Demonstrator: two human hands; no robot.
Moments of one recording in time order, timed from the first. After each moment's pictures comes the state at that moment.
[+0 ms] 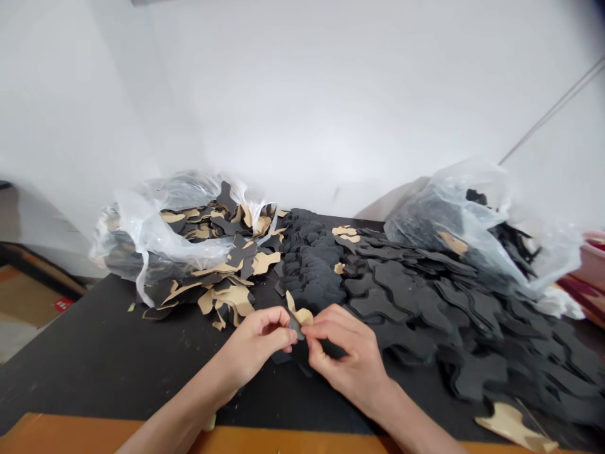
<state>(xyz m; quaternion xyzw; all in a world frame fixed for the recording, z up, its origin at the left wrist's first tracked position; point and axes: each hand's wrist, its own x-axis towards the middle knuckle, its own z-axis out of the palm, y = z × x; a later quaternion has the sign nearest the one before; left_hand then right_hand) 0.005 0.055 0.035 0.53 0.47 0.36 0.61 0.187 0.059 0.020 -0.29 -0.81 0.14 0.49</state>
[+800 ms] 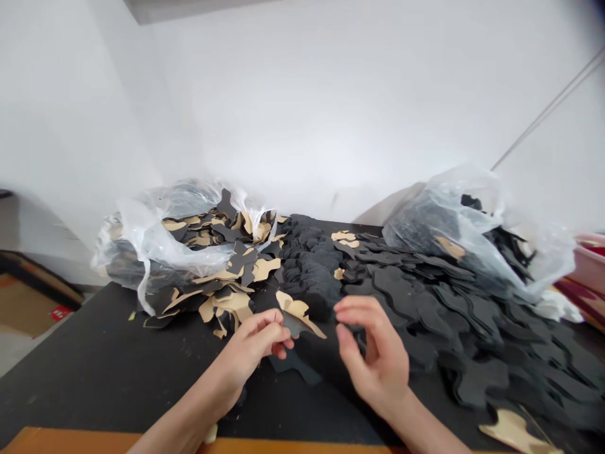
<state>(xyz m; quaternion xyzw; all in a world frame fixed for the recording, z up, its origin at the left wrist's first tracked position) 0.002 0.053 0.032 0.42 0.47 0.41 0.66 0.201 0.060 0.022 -0.33 -0.73 0.15 0.57</state>
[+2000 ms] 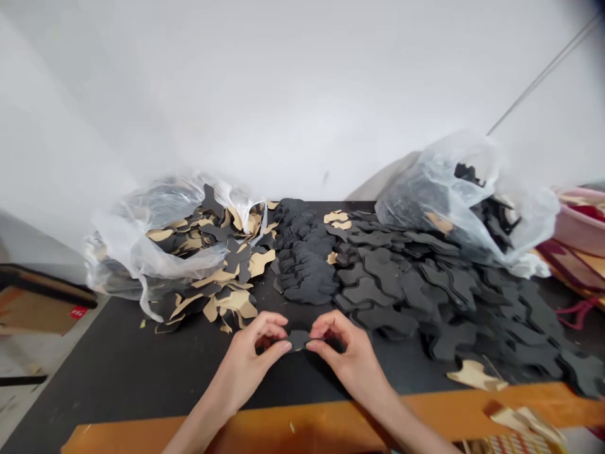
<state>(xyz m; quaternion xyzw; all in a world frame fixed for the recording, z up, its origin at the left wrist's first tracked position) -0.013 0.041 0.032 0.56 0.55 0.33 0.53 0.188 0.036 0.018 -0.51 -0.61 0.41 0.44</state>
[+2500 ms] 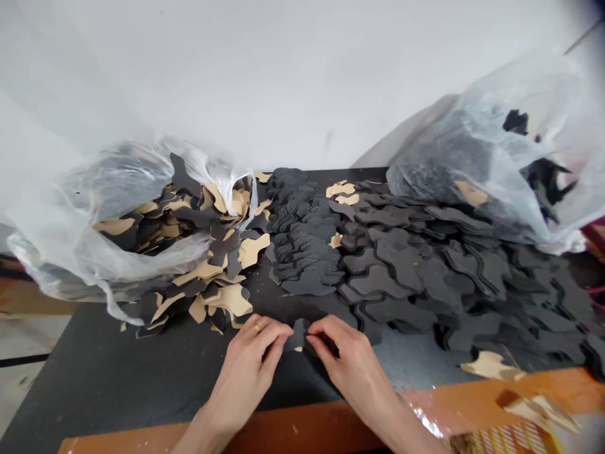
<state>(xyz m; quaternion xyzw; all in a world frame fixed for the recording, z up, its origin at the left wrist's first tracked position) -0.009 0.047 0.022 0.74 0.51 0.25 0.35 0.185 0.033 0.009 -0.56 -0.69 0.34 0.32</state>
